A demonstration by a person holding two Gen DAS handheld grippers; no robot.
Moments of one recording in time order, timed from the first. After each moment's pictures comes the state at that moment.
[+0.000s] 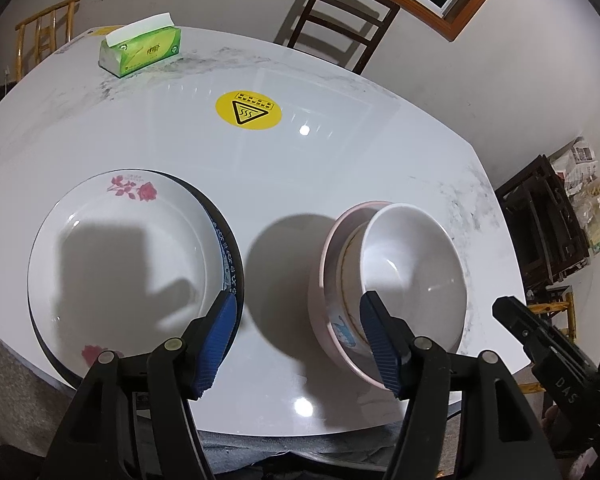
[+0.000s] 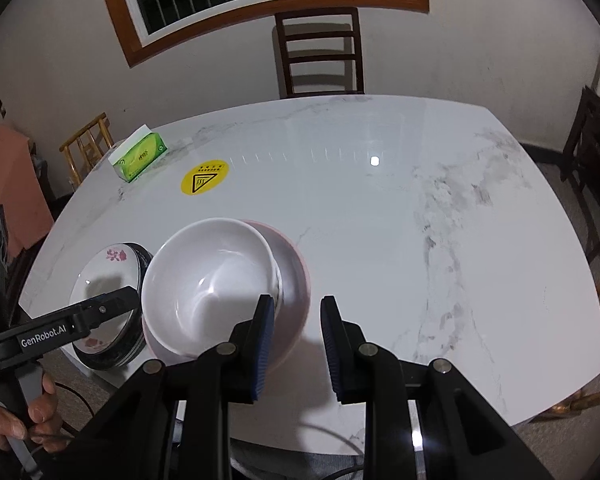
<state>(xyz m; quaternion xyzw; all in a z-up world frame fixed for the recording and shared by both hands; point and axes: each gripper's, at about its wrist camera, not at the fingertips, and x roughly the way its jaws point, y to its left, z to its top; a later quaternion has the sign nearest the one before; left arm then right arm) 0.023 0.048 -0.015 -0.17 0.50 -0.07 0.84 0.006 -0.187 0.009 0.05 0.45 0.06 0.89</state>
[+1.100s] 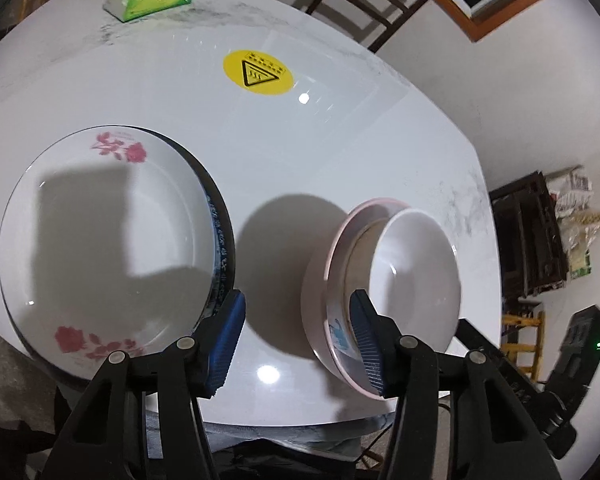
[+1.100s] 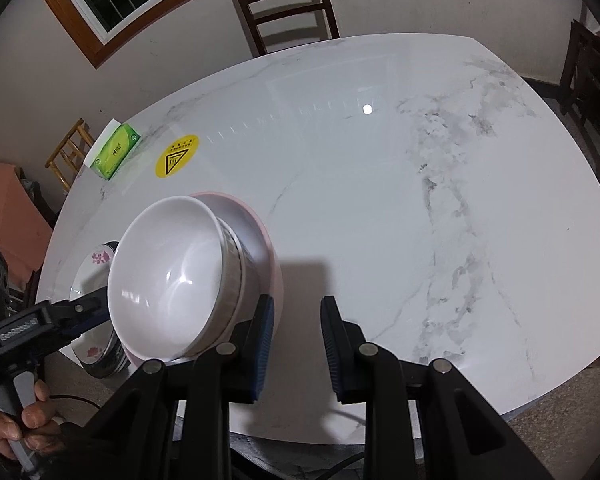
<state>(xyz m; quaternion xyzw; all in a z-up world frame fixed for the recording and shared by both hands) 0.043 0.061 -0.032 -0.23 0.56 -0.08 0.79 0.032 -0.209 -0.029 0.12 0.52 0.05 0.84</state>
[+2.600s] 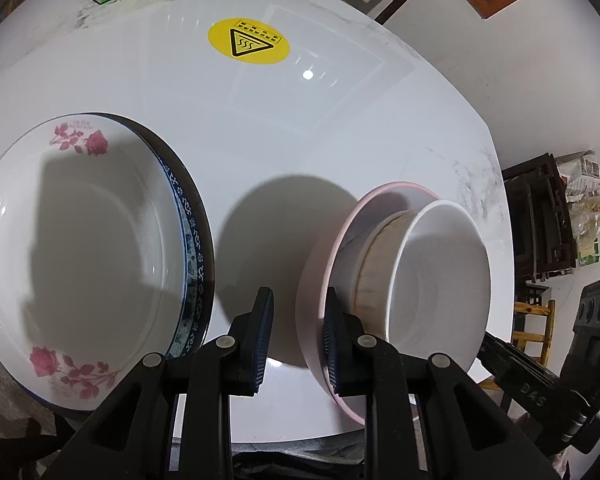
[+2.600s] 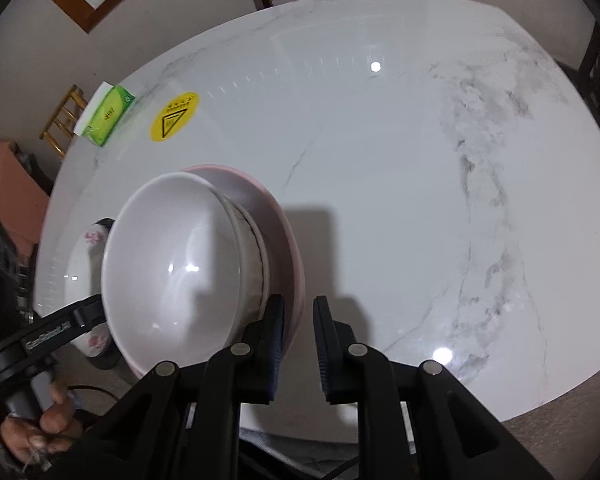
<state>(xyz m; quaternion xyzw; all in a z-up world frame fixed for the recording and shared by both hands) 0.061 0.047 -0.055 -0.22 0.60 -0.09 0.77 0.070 -0.185 -0.047 0.10 0.60 0.07 0.79</state>
